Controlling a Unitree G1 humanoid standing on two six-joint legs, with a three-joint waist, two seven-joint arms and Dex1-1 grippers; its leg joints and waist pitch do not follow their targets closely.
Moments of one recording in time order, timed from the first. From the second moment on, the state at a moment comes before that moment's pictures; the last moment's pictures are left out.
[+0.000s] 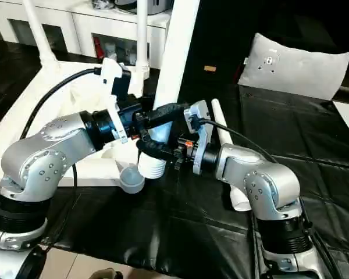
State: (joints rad) left arm -0.63 0.20 -0.09 -0.22 -0.61 0.78 -0.51; right arm -0.47 -0.30 0.05 -0.18 0.66 0.90 0.70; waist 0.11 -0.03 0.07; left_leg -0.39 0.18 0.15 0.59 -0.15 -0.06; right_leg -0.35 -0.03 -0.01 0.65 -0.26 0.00
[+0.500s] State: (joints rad) left arm -0.66 0.15 -0.02 -0.21 -0.67 0.81 -0.47; right arm -0.46 -0.31 0.09 -0.17 0.63 0.90 0.70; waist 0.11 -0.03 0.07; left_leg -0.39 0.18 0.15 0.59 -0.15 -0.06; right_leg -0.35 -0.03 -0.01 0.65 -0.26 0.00
